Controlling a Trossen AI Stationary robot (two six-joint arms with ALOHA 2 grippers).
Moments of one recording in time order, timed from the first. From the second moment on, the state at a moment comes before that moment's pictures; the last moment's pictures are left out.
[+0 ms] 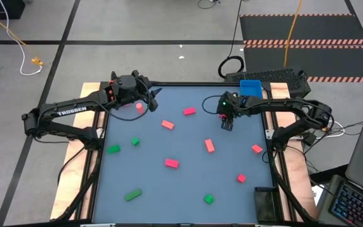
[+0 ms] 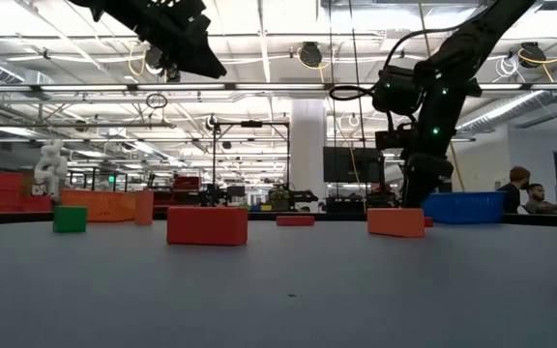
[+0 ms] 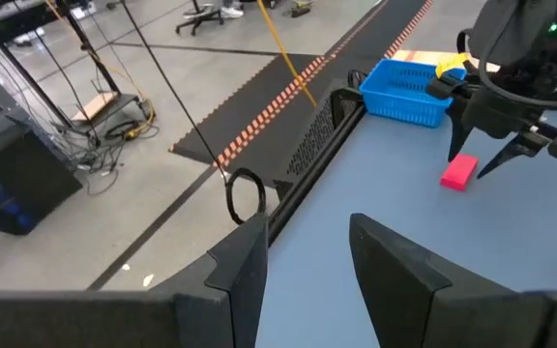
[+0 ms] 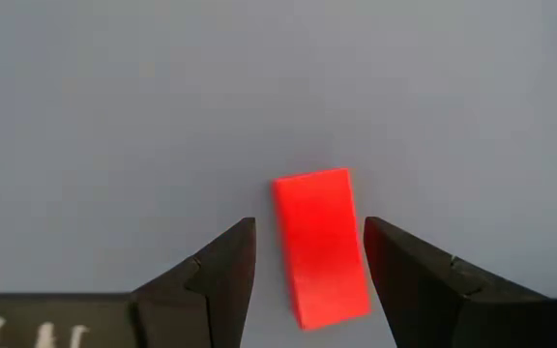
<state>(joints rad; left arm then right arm) 0.40 1.16 0.94 -0.14 -0.21 0.15 -0.51 1.44 0.69 -0.41 0.10 -0.25</state>
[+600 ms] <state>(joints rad) 0.40 1.16 0.94 -0.10 -0.21 0.15 -0.60 1.44 0.58 -0.31 0.02 -0.23</state>
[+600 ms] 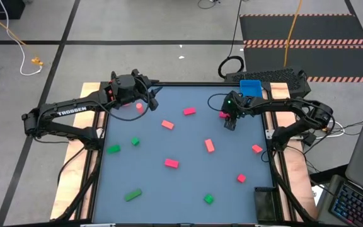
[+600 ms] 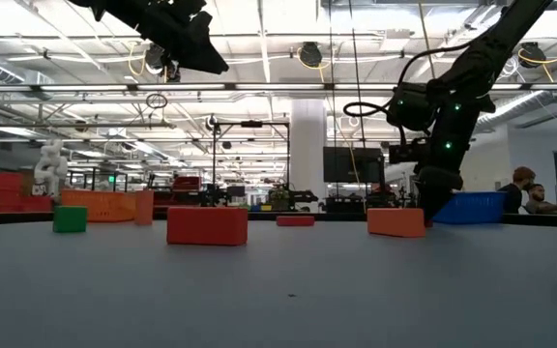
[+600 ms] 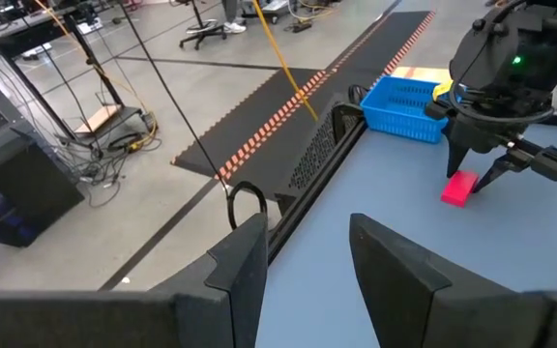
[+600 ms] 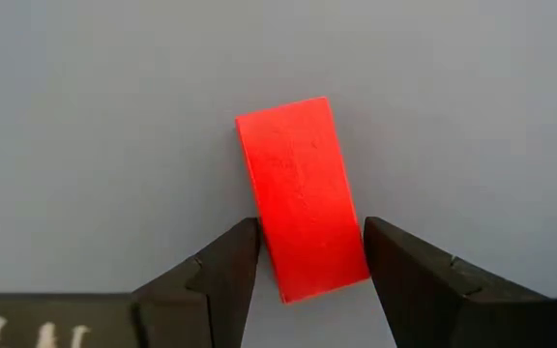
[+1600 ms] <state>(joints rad) 0.39 1.15 0.94 -0.10 -0.21 0.15 -0.71 1.06 0.62 -0.46 0.50 0.05</state>
